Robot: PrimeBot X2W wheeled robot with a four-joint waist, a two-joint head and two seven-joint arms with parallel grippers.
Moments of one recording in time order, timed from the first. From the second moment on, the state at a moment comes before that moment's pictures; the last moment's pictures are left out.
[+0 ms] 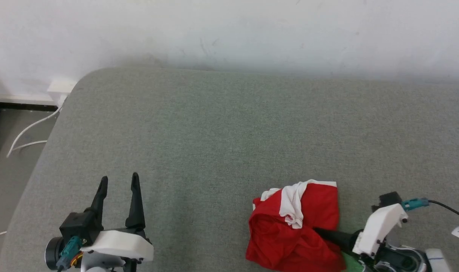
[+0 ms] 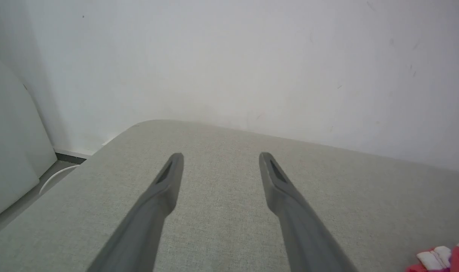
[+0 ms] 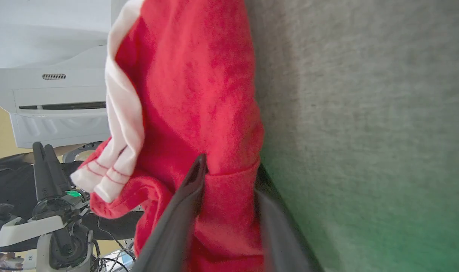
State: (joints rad) left arm -0.02 0.06 0.04 0.15 -0.18 -0.03 -0.26; right arm -0.17 -0.06 -0.12 0.49 0.98 0.13 0.86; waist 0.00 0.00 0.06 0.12
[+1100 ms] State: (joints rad) left arm -0.10 0.06 0.03 0.06 -0.15 -0.04 -0.26; right arm -0.47 -0.68 0.60 0.13 0.54 0.13 0.56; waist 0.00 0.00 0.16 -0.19
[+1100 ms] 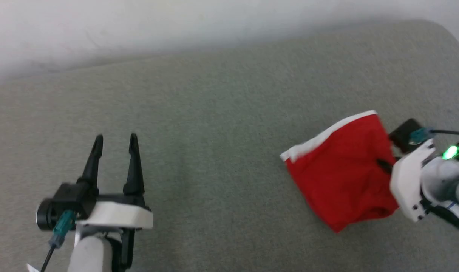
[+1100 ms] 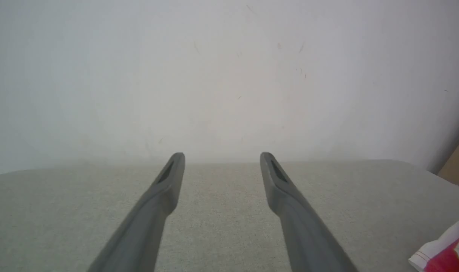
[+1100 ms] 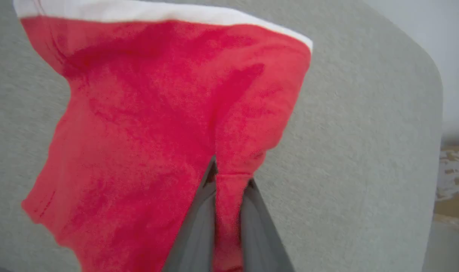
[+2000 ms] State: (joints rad) left arm -0.31 0.13 -0.06 0.00 -0.08 -0.08 -0.25; right arm -0.69 -0.65 0.33 0.89 0.36 0.13 -0.08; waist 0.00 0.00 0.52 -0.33
